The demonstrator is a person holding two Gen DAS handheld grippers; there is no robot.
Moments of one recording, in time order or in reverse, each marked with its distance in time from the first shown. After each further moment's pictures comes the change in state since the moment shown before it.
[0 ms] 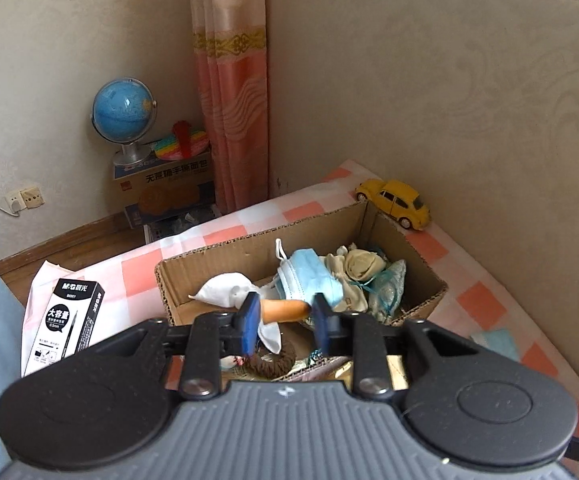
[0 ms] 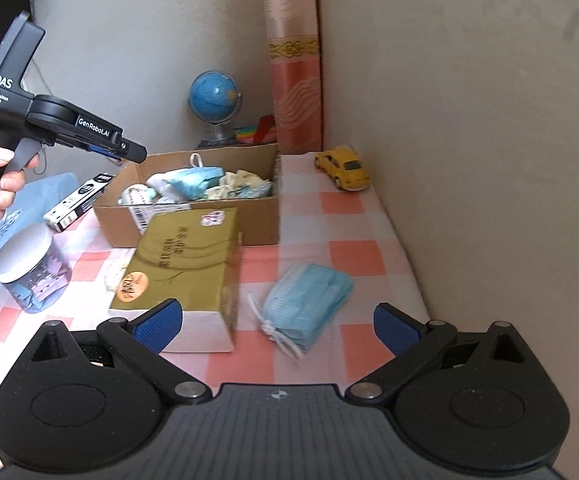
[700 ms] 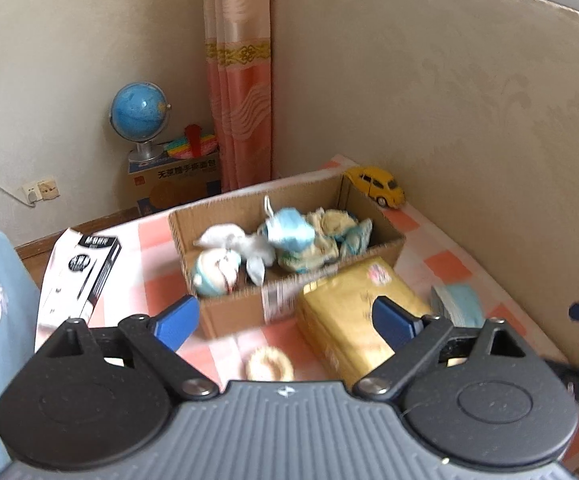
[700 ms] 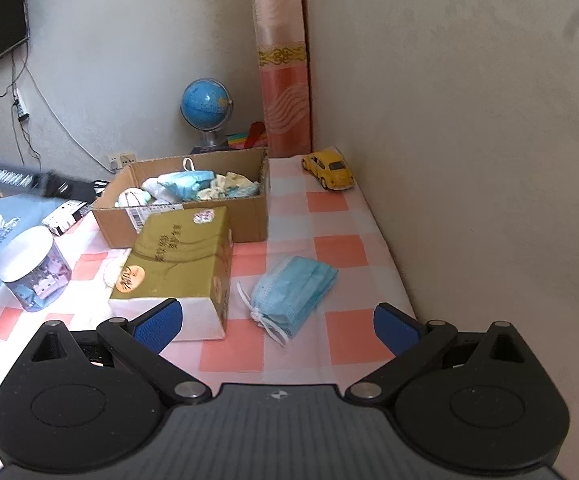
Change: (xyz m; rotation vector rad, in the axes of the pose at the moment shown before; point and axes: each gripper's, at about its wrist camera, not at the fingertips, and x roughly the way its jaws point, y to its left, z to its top) left arm -0.075 -0.023 -0.068 -0.031 -0.058 0.026; right arm -0.020 -0.006 -0.012 0.019 -0.020 -0.024
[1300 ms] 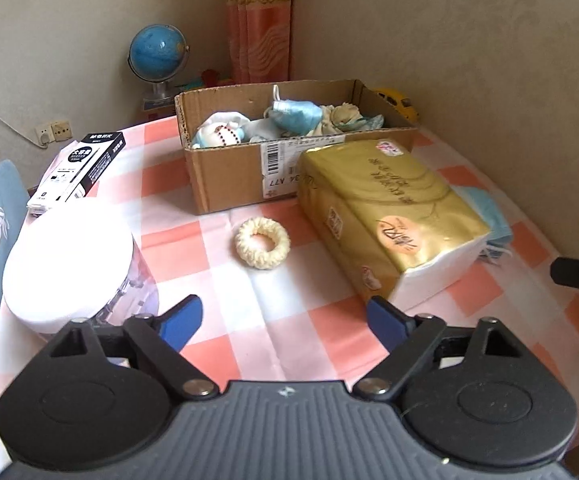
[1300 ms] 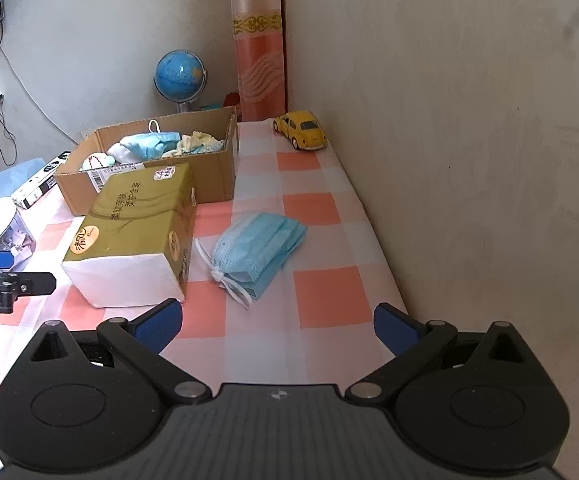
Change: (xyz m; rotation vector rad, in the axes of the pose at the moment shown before) left arm 0.021 -0.010 -0.084 -0.058 0.102 0.041; right arm 0.023 -0.014 -0.019 0.013 0.082 -0.059
